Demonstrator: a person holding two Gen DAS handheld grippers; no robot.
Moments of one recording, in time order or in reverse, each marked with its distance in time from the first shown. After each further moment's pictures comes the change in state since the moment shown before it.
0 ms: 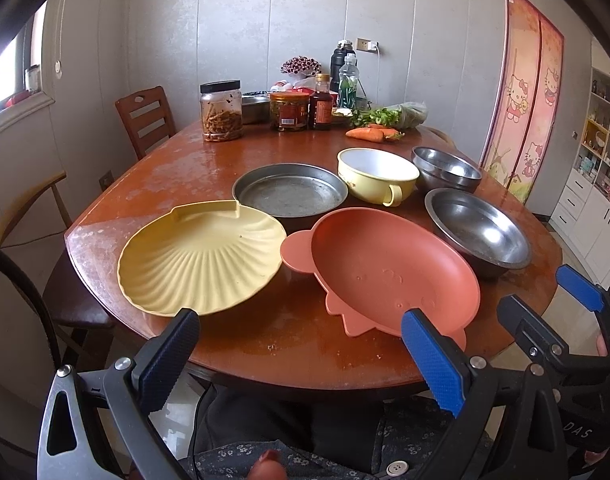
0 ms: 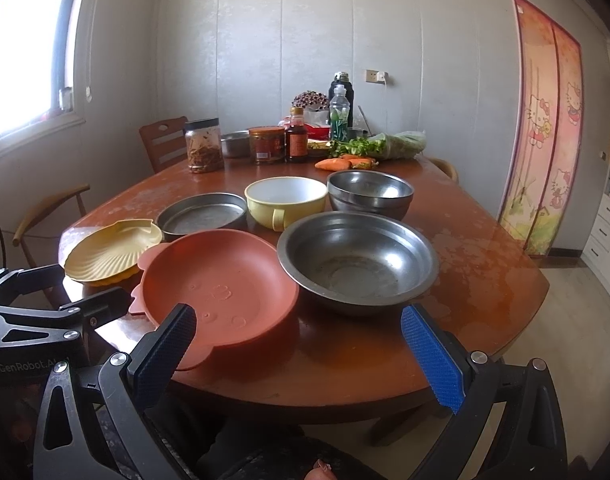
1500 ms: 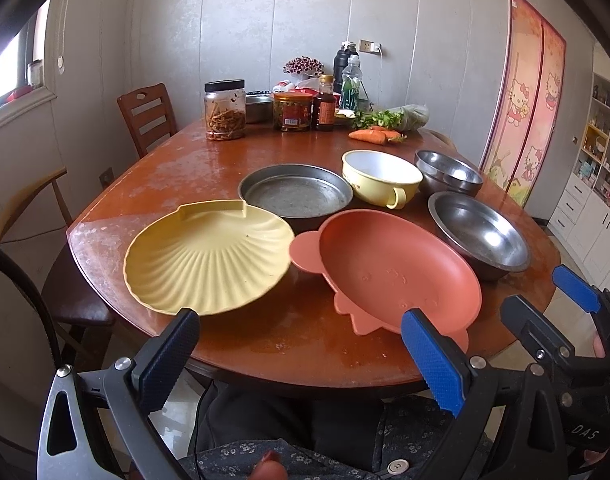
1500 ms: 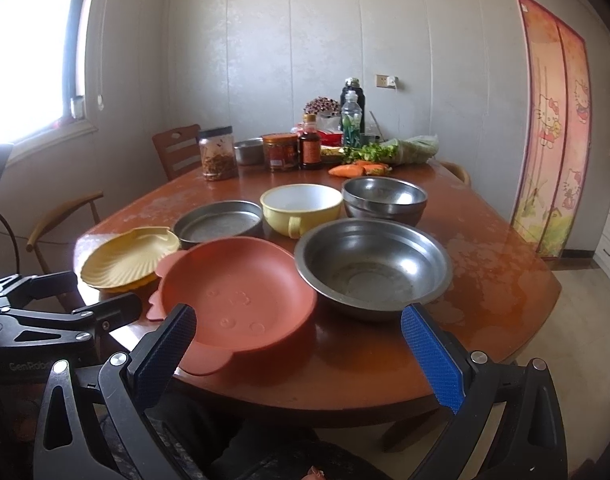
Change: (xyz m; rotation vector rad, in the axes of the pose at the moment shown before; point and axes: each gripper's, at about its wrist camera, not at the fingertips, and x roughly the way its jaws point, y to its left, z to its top) left arm -0.006 0.012 0.000 -0.019 -0.003 -0.009; right arm -0.003 0.004 0.002 0.007 -0.029 0.065
